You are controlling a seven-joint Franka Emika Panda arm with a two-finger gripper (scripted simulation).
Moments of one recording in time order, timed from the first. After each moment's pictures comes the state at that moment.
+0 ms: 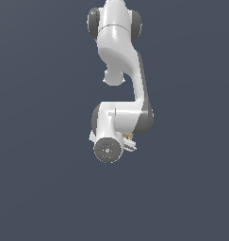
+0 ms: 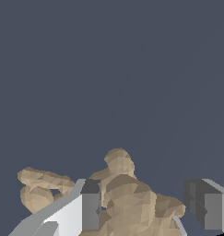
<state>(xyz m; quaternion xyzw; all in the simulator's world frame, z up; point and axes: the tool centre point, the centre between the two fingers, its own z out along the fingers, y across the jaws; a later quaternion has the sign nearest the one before) -0.009 0.000 0.091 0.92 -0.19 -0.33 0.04</state>
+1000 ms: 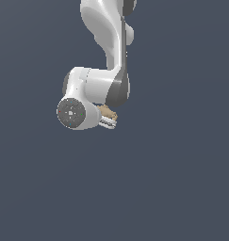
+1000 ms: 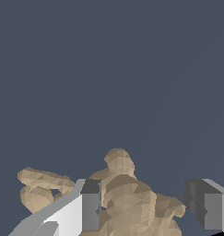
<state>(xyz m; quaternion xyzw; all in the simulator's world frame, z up) -0.066 -0.084 0.168 0.92 -0.19 -0.33 0.04</state>
